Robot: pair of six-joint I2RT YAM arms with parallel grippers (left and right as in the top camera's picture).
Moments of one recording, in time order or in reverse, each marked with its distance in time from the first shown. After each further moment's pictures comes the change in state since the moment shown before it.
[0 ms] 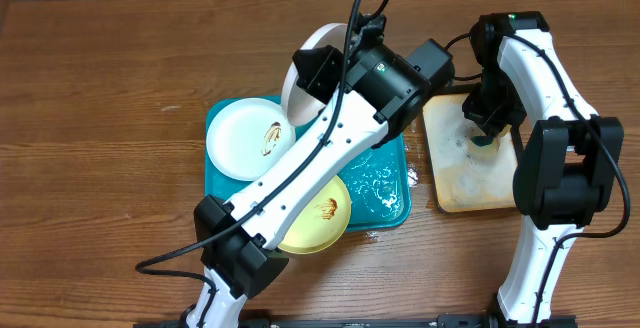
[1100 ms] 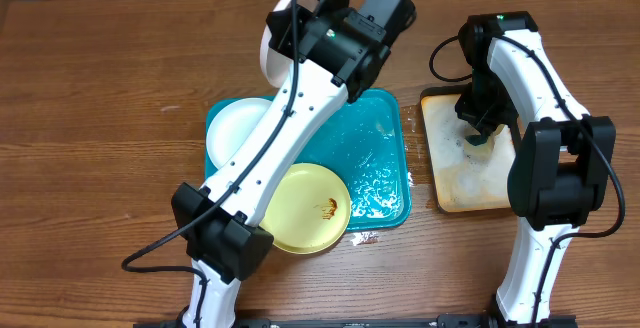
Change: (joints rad) left arm 0.159 0.000 0.000 0.349 0.017 0.295; right arm 0.039 0.000 0.000 0.008 0.026 0.018
